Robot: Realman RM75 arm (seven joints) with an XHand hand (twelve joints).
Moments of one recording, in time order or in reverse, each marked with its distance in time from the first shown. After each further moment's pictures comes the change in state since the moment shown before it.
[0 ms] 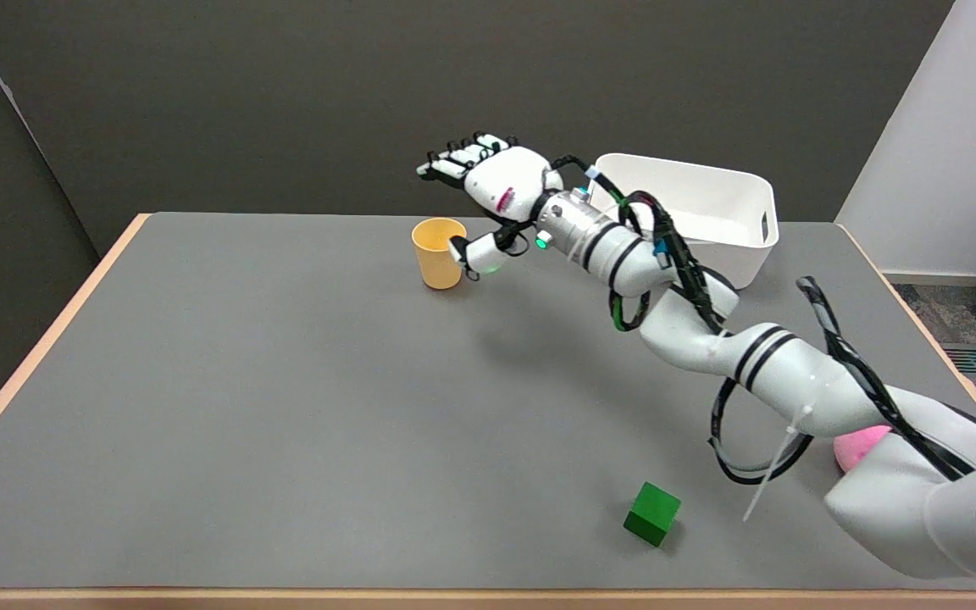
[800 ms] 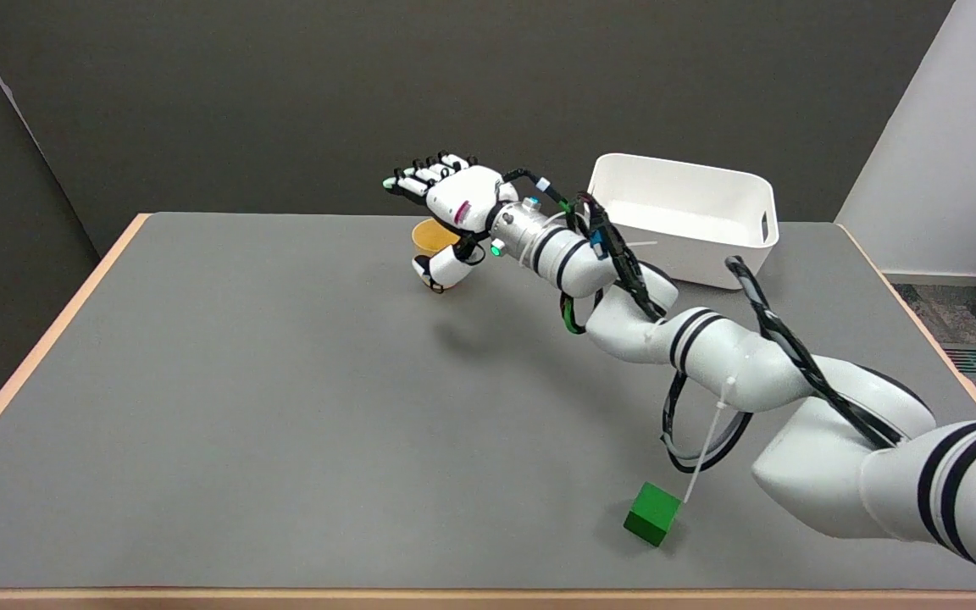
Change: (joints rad) arm 0.158 -0.176 -0.081 -0.338 0.038 0.037 -0.039
